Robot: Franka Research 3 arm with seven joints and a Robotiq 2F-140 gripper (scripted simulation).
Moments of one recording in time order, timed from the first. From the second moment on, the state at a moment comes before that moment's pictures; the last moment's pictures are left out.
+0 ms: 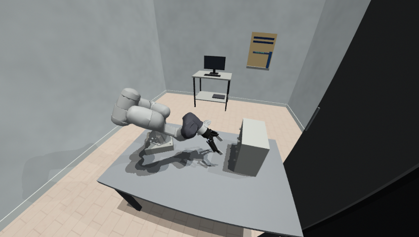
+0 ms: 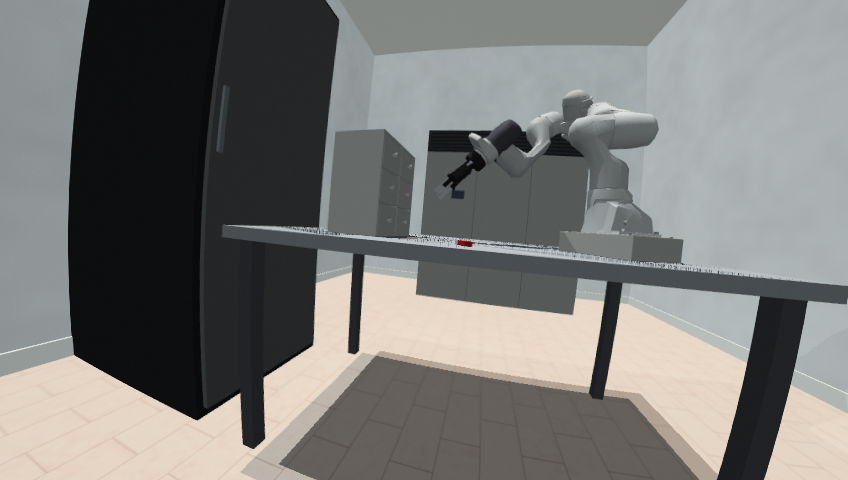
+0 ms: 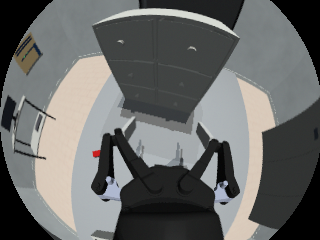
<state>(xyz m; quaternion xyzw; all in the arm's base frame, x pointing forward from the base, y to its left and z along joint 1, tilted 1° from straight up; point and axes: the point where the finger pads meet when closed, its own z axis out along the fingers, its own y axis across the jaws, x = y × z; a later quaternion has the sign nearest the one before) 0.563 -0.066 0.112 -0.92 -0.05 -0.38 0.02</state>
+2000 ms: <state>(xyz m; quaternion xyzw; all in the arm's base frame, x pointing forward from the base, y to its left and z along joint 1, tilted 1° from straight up) 0.625 -0.081 0.022 -0.90 0.04 -0.43 -0.01</state>
